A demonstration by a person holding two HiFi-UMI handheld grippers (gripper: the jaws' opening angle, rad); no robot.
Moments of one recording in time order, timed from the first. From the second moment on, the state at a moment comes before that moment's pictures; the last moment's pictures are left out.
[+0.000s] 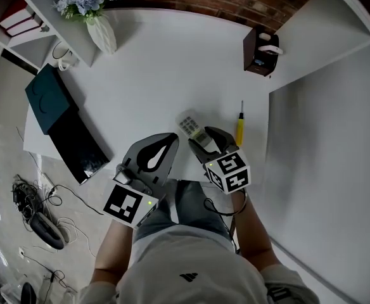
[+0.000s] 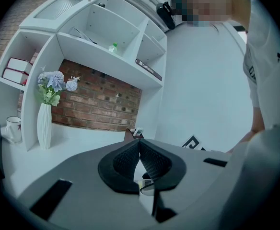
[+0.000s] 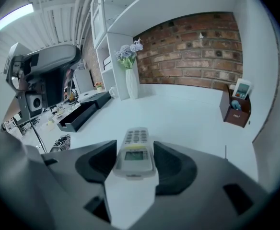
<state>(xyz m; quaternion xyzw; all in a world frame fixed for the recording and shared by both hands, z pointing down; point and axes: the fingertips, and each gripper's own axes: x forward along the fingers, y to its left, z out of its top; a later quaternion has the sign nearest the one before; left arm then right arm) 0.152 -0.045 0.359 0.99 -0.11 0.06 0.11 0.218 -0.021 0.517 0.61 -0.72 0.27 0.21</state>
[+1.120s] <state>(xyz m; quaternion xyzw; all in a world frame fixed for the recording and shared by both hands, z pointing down) 0.135 -0.058 0.360 0.98 -0.14 0.05 0.11 0.200 -0.008 0.585 0.58 -0.68 0.32 0.32</state>
